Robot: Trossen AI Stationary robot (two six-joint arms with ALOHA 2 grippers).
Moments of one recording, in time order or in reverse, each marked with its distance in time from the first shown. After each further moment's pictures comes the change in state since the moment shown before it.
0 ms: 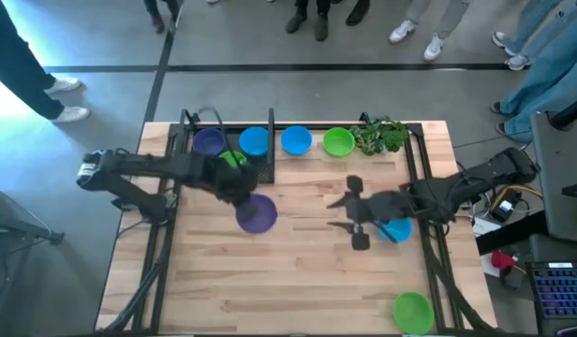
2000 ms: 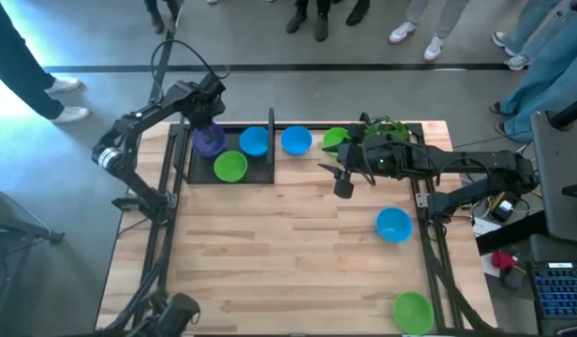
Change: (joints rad) left arm 1.001 0.204 -0.001 0.037 -0.225 1.121; right arm -0.367 0.045 0.205 -0.066 -0.019 -0.184
